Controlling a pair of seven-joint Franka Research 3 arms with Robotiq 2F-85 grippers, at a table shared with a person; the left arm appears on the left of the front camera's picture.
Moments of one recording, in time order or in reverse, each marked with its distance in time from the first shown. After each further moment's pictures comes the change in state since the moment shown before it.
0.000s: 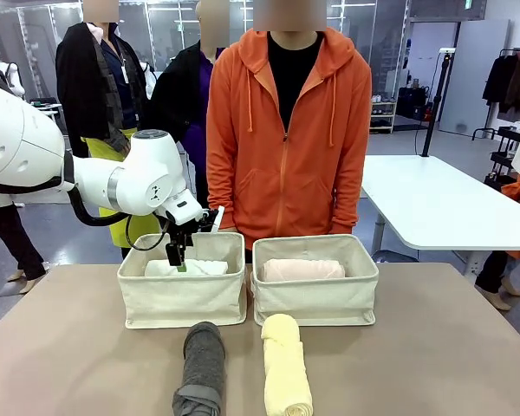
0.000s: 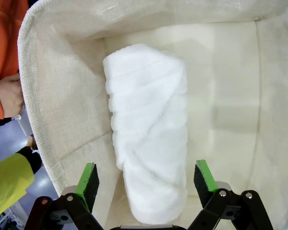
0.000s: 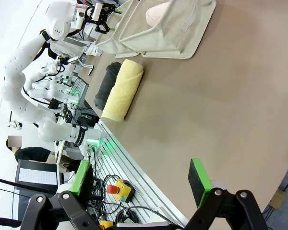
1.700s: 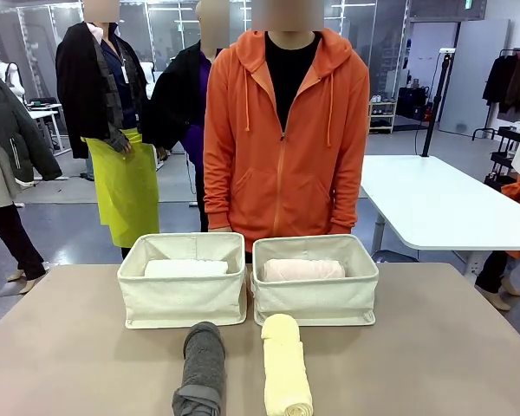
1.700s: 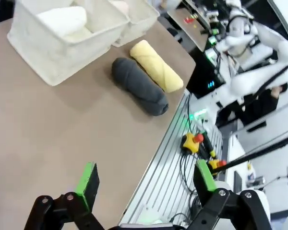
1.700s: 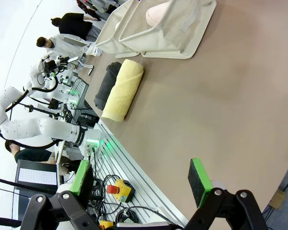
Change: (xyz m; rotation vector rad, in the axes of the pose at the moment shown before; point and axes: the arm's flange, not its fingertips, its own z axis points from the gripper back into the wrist) left arm -0.371 -0.327 0.146 -0.513 -0.946 1.037; right arm 0.000 0.000 0.001 -0.001 -0.001 0.000
